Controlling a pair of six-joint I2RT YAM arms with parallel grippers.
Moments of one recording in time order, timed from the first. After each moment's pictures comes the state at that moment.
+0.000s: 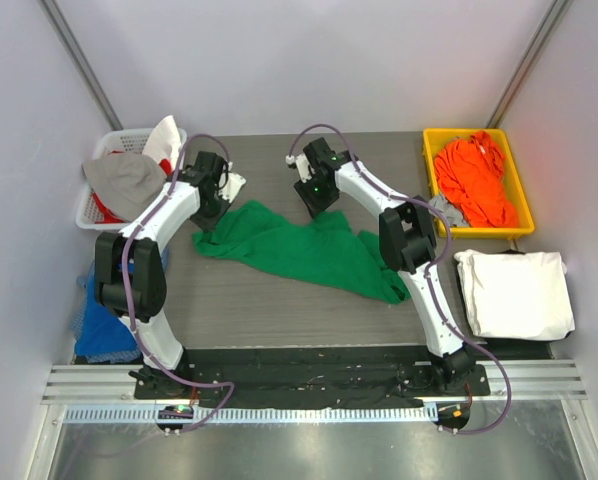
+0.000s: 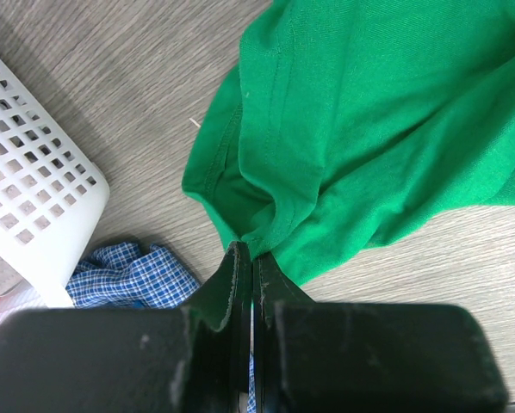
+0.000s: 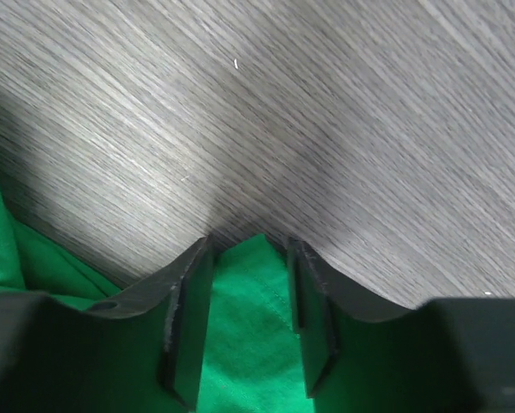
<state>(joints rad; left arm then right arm) -0.22 1.77 1.41 -0.85 -0.13 0.39 0.51 2.48 2.22 -0.86 -0.09 -0.18</state>
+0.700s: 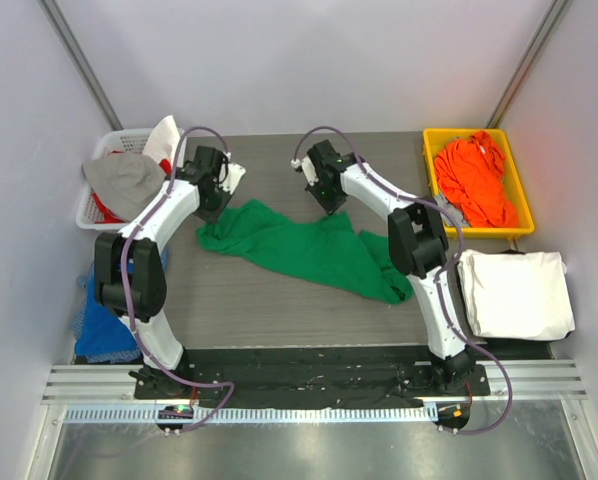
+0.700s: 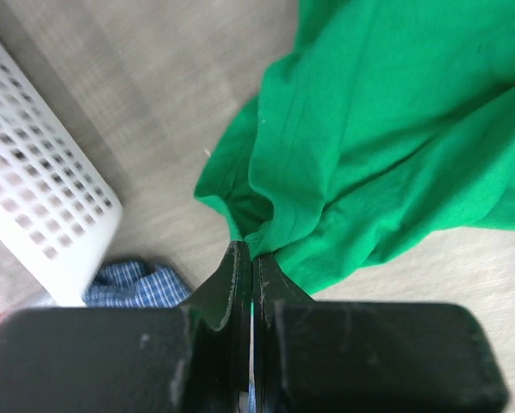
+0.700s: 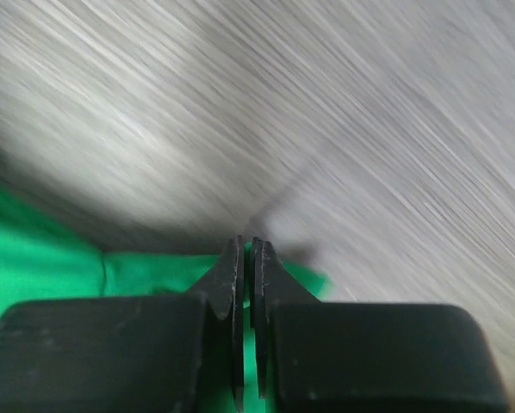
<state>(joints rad) -0.22 1.77 1.42 -0.79 -0.12 0.36 0.51 2.37 2.05 -0.82 0.04 -0.23</state>
